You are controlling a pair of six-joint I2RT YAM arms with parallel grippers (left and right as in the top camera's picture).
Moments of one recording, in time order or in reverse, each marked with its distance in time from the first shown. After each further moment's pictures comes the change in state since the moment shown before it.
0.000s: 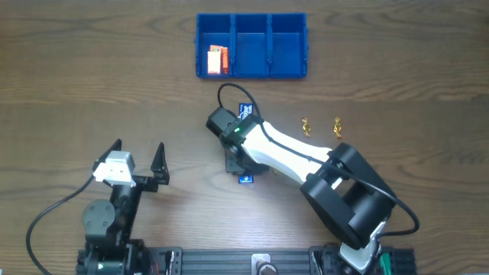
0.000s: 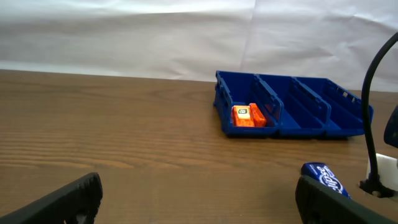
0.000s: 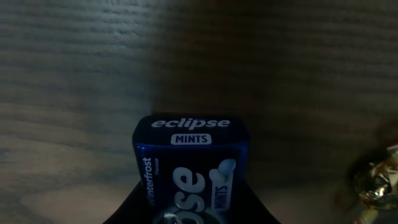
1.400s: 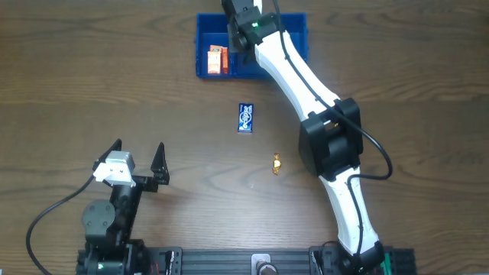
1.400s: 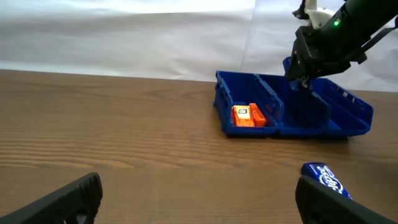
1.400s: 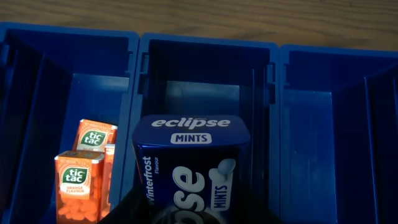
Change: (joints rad) left arm 0.000 0.000 0.000 0.000 0.000 0.000; right arm -0.325 0.463 1.026 -0.012 0.302 -0.413
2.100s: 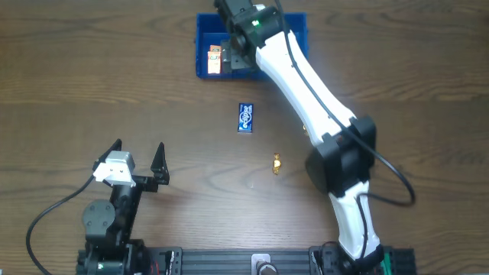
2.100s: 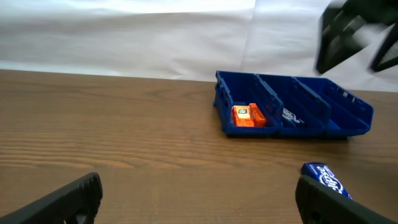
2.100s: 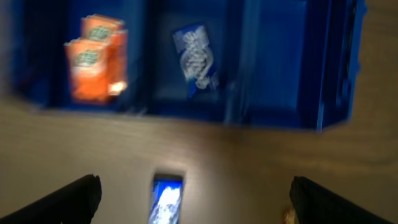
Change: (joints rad) left arm 0.000 0.000 0.000 0.000 0.000 0.000; right arm 0.072 -0.179 0.017 -0.431 -0.046 0.084
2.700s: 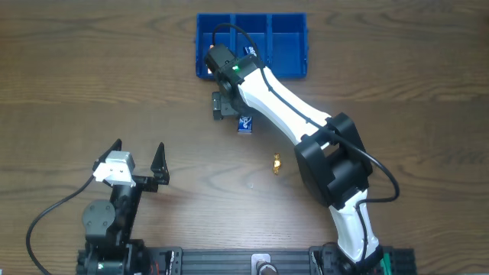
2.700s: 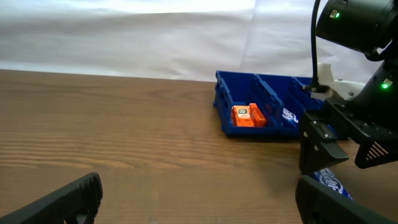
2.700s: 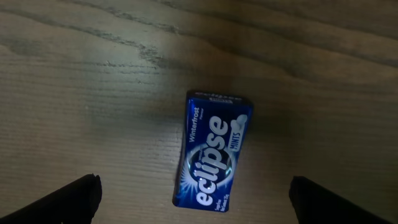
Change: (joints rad) left arm 0.000 0.000 0.000 0.000 0.000 0.000; right arm 0.081 -0.035 -0.477 0.240 -0.148 0.118
